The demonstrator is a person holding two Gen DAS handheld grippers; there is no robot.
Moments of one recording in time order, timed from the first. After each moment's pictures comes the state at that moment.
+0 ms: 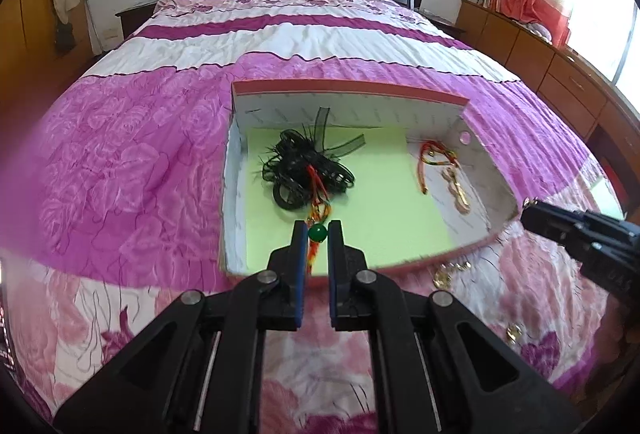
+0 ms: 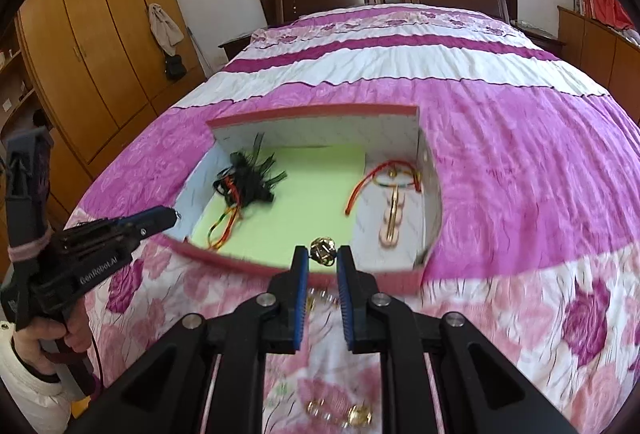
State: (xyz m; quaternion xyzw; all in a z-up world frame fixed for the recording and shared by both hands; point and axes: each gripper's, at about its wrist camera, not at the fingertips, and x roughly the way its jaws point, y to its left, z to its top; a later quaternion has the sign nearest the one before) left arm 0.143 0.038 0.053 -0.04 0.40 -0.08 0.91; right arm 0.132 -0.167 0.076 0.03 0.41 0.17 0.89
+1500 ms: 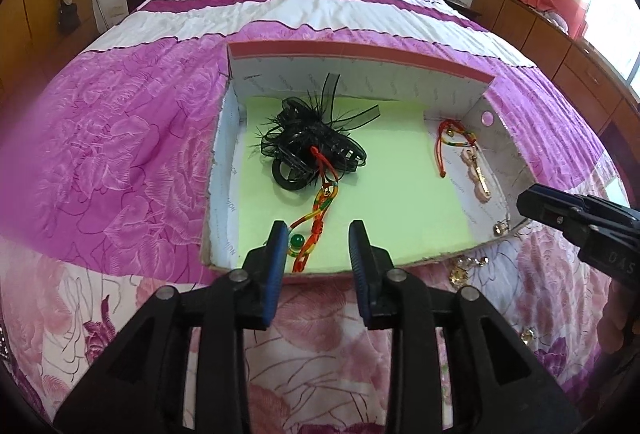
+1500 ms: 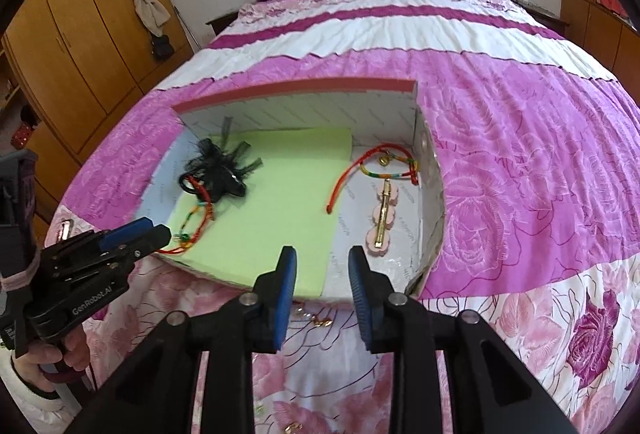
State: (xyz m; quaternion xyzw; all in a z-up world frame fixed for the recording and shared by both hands) left arm 0.154 0.031 0.034 -0.05 0.45 -0.06 0.89; right arm 0.164 -0.169 0.057 0.03 0.46 0.16 0.87
